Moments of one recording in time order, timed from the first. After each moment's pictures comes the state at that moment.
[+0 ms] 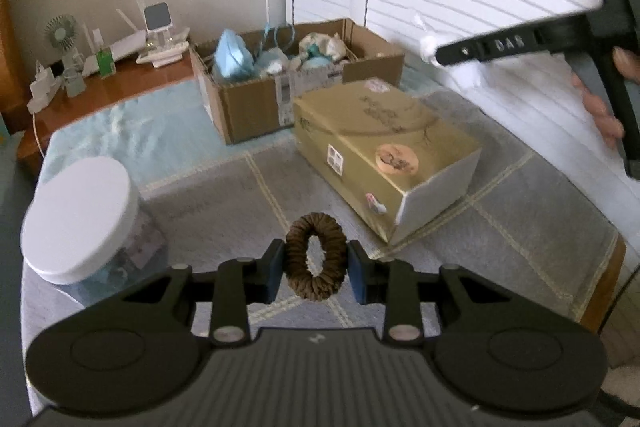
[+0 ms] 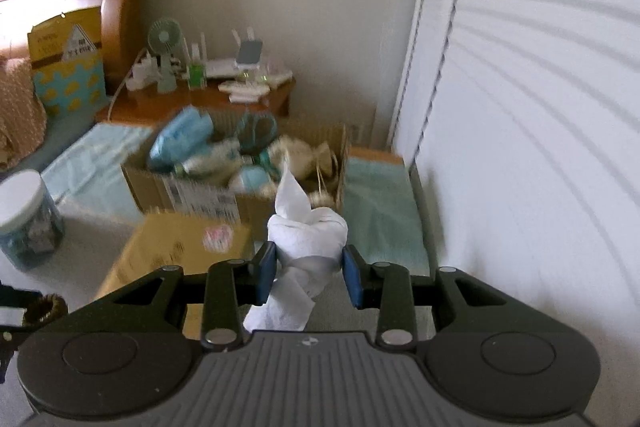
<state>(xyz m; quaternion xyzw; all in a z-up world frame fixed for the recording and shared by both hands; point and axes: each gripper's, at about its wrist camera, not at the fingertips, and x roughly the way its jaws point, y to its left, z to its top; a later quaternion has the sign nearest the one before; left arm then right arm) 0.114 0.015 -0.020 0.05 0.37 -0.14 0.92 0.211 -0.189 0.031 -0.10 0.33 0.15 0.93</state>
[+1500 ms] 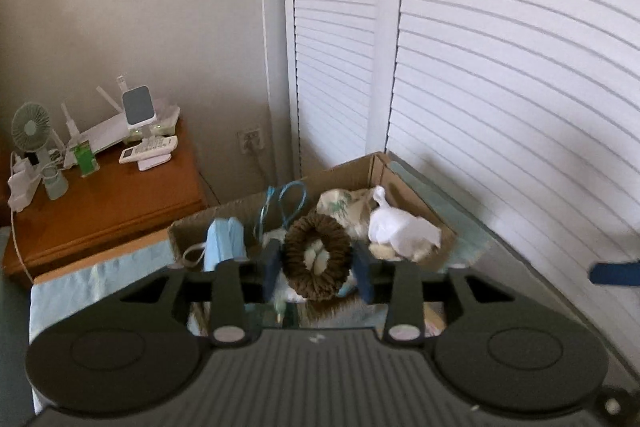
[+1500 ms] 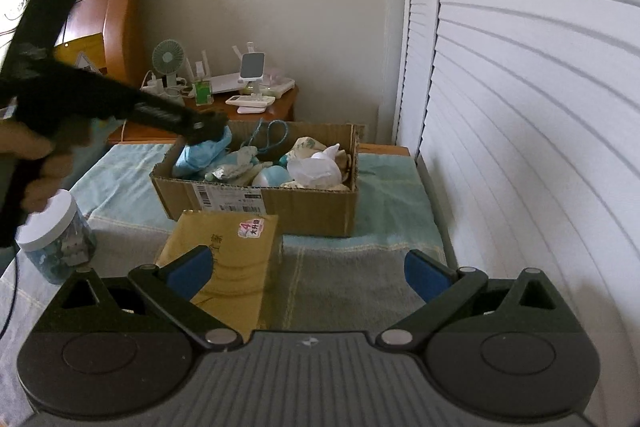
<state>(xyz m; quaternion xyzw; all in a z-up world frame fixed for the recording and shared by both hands) 0.288 -0.023 0.045 0.06 0.32 -0.14 0.93 0.172 -0.193 0.034 -0.04 0.33 0.14 0.93</state>
